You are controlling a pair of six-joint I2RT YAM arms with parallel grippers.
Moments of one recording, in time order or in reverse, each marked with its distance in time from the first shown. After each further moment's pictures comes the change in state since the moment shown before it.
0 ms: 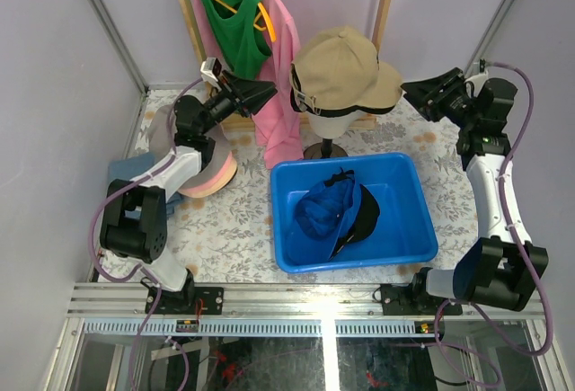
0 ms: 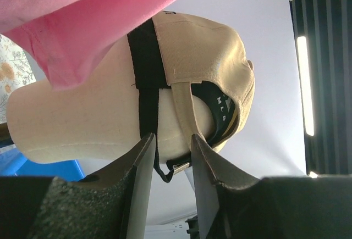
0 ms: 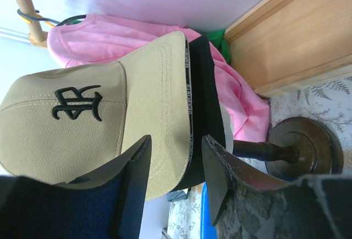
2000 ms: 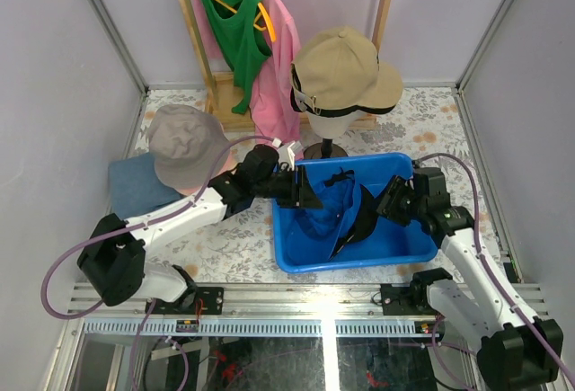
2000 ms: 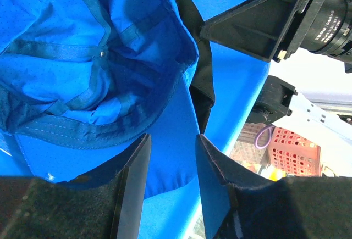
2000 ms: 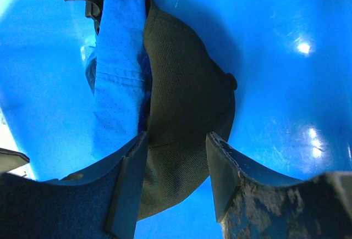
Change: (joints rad) left arm -0.576 -0.261 -0.171 -1.064 -0.213 0.924; right arm 0.394 -0.512 -0.592 -0.589 0.473 -0.354
